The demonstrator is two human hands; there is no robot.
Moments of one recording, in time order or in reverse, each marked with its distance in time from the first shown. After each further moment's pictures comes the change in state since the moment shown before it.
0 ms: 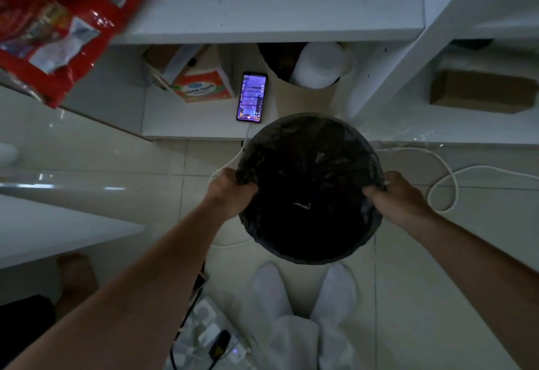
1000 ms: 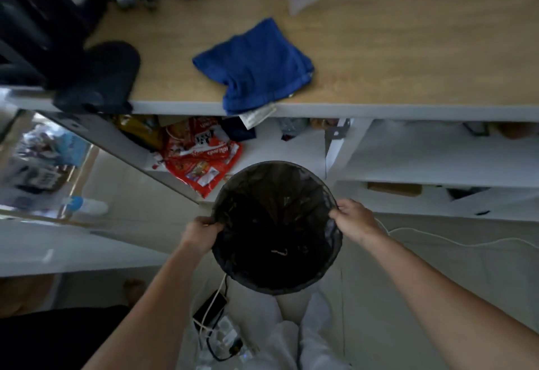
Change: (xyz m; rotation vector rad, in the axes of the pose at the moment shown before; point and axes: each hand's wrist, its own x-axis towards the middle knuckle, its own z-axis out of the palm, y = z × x) left_hand -0.254 0.050 -0.210 -0.385 0.114 -0.102; right_hand -0.264 -0.120 -0.178 0.045 0.030 -0.281
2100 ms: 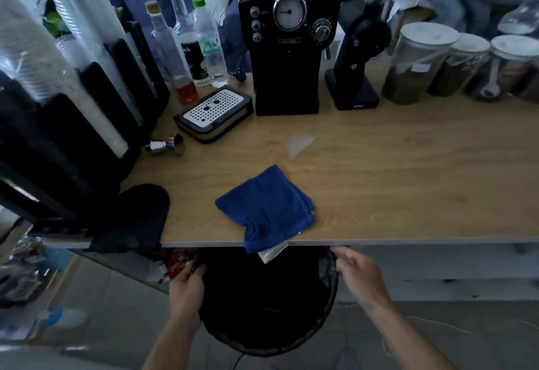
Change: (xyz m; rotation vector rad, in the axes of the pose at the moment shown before) left_hand -0.011 0.130 -0.074 -0.626 0.089 0.152; right_hand -0.030 -0.125 -0.075 0.407 0.219 -0.172
